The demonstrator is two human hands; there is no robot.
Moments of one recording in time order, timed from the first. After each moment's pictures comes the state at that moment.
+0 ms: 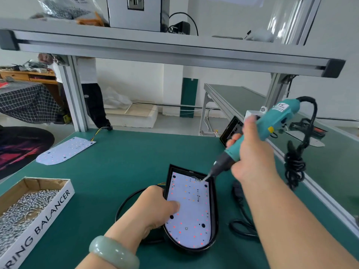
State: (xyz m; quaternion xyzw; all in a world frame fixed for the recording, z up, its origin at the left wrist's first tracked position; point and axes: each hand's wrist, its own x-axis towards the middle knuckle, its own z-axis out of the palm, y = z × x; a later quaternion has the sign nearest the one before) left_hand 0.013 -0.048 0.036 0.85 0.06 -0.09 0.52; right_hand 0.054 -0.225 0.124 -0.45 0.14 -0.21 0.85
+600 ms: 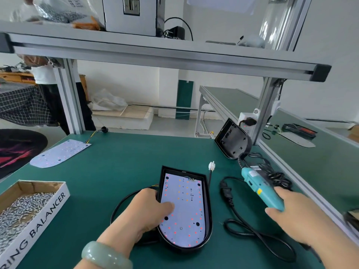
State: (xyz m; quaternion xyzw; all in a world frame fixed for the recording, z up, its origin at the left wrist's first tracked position) left_hand 0.009 -0.042 0.033 0.85 0.06 -0.08 0.52; right_hand -0.026 -0.333 0.070 -0.98 0.15 0.00 0.10
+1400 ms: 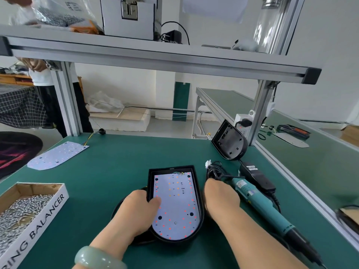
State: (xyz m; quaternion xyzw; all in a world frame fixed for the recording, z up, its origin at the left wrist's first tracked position) left_hand 0.005 -0.030 0.031 0.88 0.11 -0.03 0.46; right_hand 0.035 -0.212 0.045 -0.99 0.11 0.02 0.05
